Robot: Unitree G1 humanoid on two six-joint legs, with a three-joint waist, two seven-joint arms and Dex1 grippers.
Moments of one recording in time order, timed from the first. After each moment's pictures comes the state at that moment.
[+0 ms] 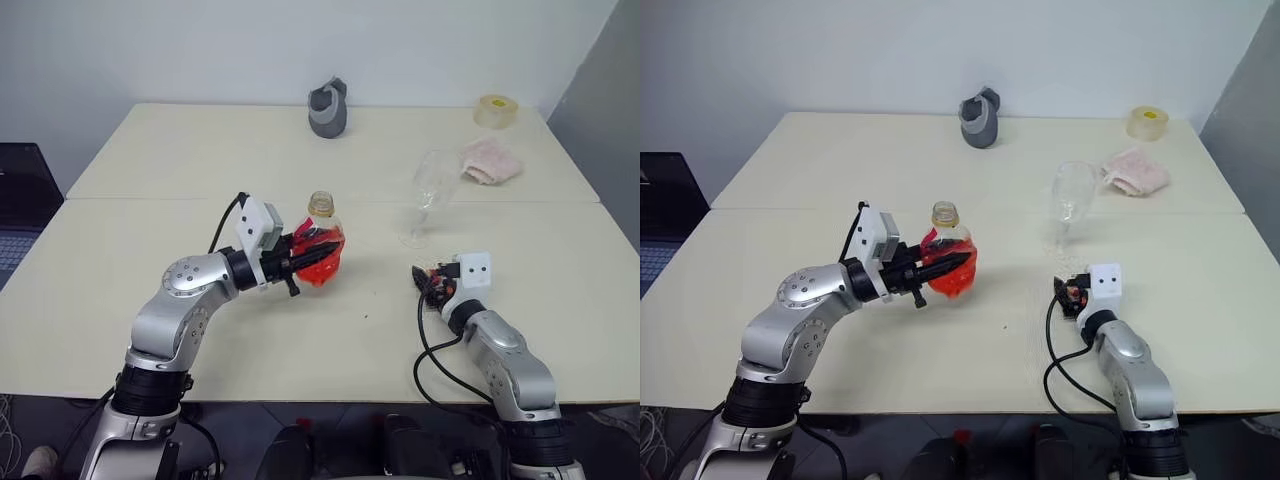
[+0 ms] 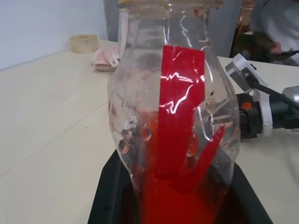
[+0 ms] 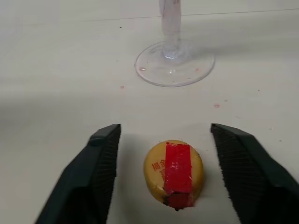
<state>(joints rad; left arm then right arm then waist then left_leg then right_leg) -0.39 0.50 -0.03 -0.22 -0.45 0.43 -0.84 -0.12 -0.20 -0.02 -0.22 0.25 0.52 0.15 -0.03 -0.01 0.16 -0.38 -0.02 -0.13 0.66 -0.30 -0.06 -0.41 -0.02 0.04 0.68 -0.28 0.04</state>
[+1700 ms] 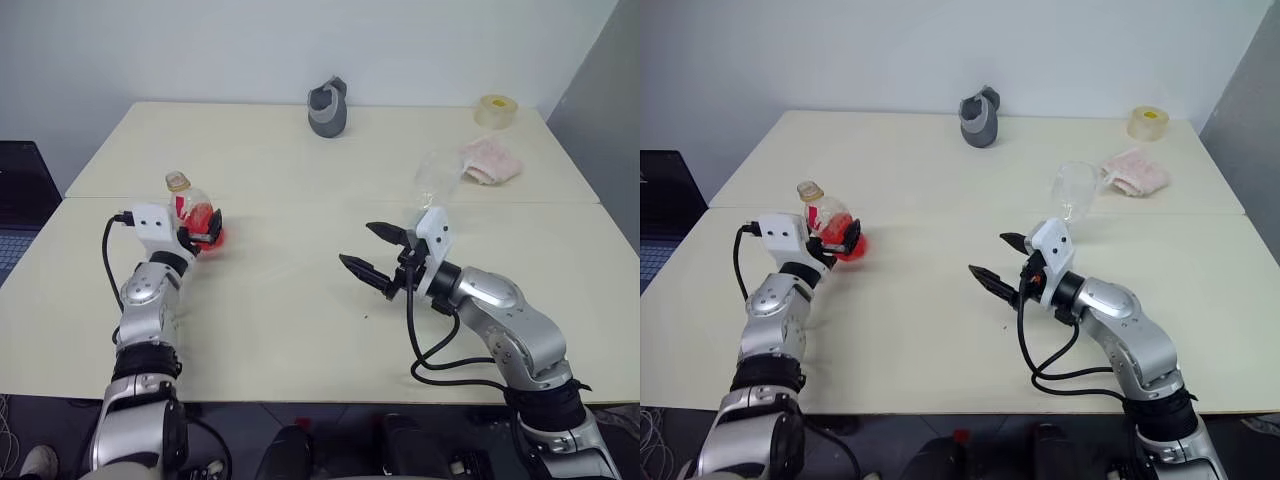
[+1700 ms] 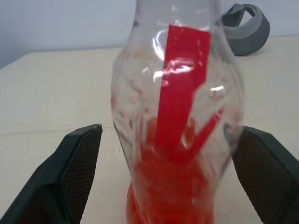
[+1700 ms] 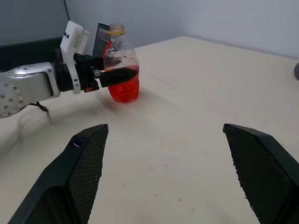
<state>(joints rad) -0.44 0.45 0.28 0.47 -0.26 -0.04 -0.35 -0.34 -0.35 0.15 -0.41 0.42 0.56 0.56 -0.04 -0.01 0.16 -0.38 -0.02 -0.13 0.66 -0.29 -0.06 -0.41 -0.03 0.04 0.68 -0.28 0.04</state>
